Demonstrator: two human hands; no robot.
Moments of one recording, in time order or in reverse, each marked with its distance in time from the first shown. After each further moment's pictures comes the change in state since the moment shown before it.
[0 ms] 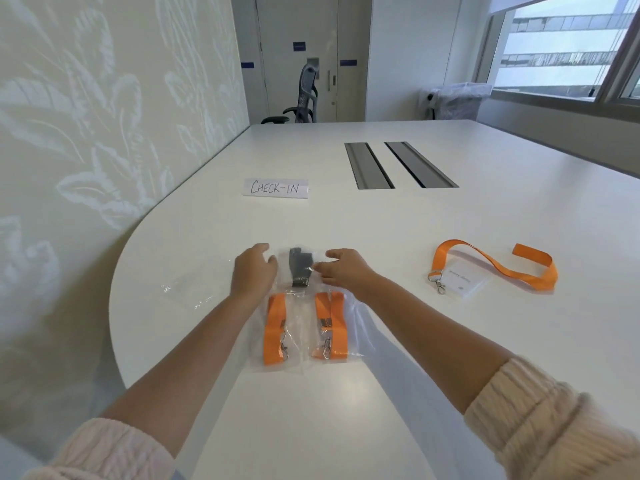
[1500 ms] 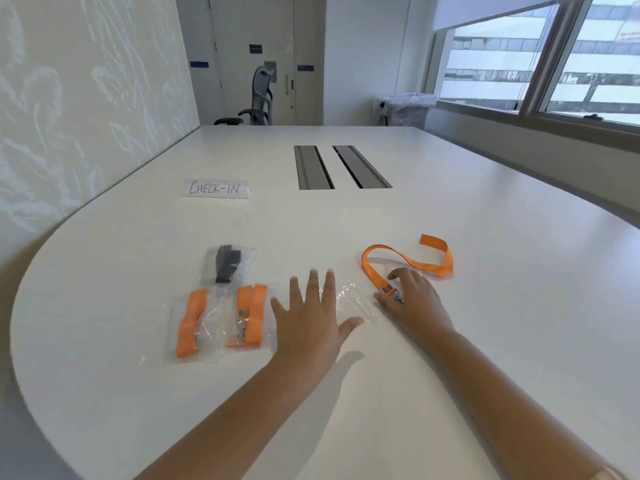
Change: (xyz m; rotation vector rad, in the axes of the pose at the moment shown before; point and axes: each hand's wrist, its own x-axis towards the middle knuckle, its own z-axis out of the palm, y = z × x) left_hand -0.168 0.127 0.078 0.541 -0.258 0.413; right_hand -0.107 0.099 -0.184 -0.760 0.467 -0.270
